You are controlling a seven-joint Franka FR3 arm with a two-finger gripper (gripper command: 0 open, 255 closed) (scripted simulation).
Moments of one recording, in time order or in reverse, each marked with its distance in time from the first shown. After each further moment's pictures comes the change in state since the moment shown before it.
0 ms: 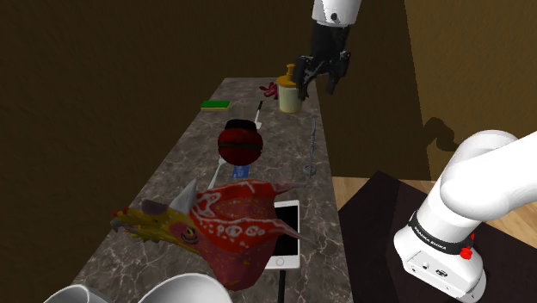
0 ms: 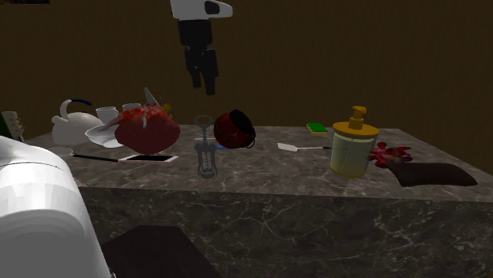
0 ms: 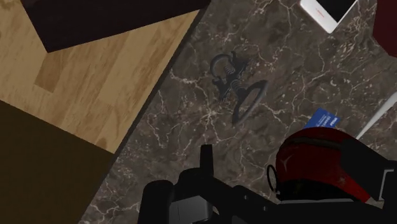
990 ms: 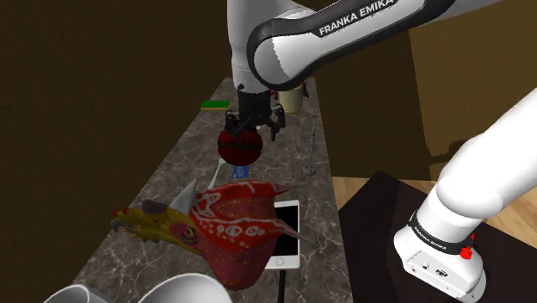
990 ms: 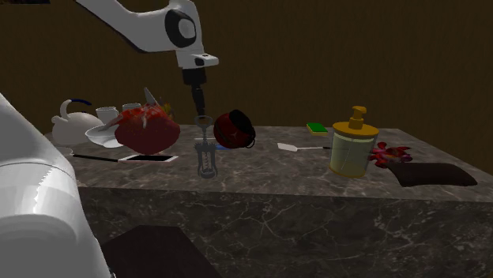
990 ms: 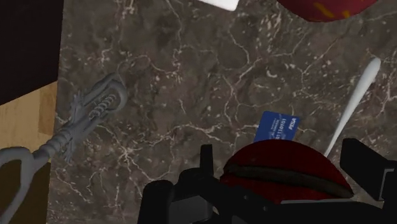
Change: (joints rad) arm -0.070 0.437 0.378 0.127 -0.064 0.294 0.592
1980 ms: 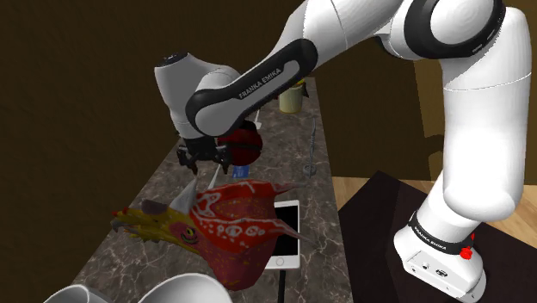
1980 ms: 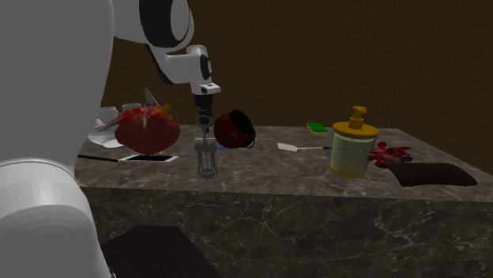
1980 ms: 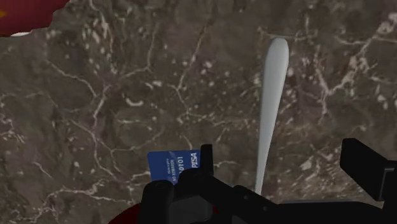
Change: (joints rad) arm 0.144 0.669 0.046 0.456 -0.451 0.014 0.638
